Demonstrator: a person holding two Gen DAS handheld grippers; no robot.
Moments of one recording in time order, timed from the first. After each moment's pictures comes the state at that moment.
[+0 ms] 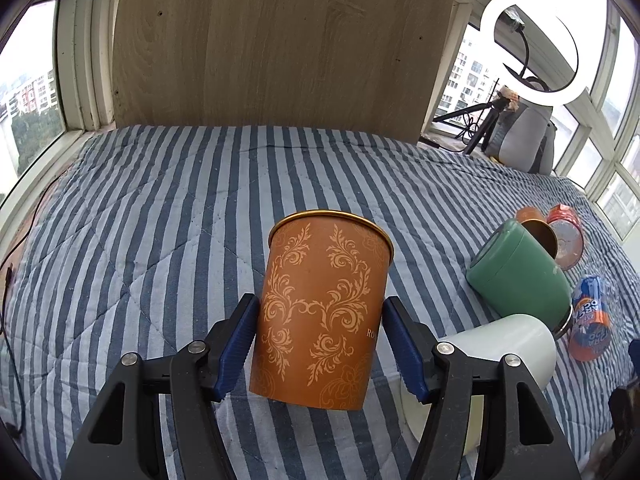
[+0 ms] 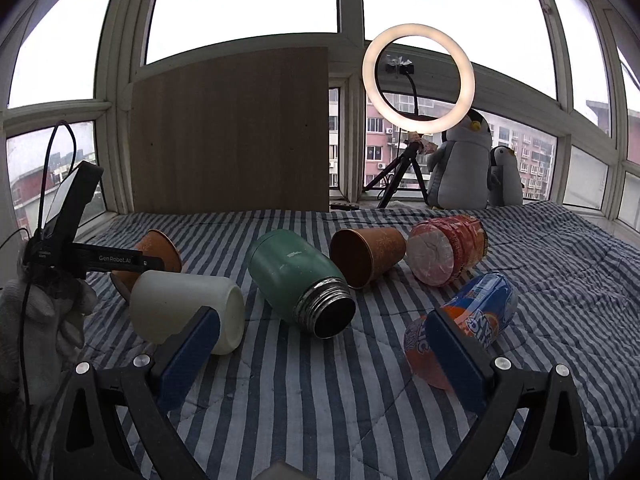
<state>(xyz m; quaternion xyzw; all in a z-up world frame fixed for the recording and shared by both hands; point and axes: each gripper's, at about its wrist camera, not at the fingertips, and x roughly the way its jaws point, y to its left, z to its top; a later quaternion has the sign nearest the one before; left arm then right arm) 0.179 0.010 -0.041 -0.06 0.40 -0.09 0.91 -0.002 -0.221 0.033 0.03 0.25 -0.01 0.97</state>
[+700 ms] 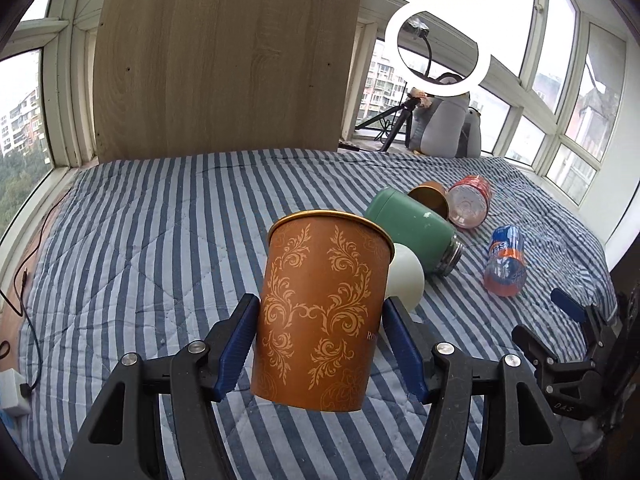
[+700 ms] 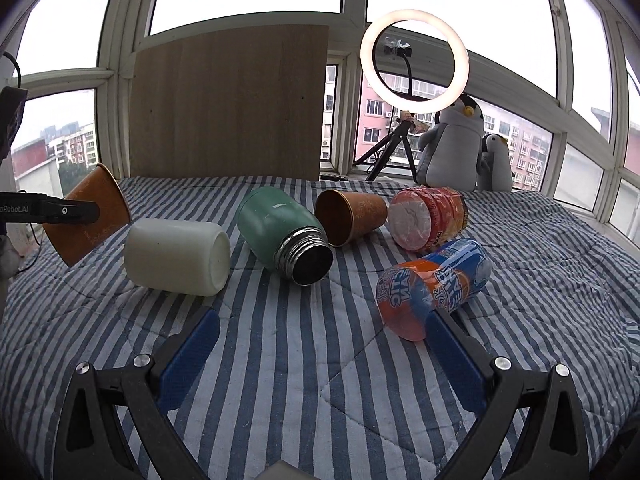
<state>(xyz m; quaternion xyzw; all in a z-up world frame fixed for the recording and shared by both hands) 0.050 -0.021 0.014 -0.03 0.36 -0.18 0.92 -0.033 -0.233 0.022 0.00 0.29 -0.01 0.96</state>
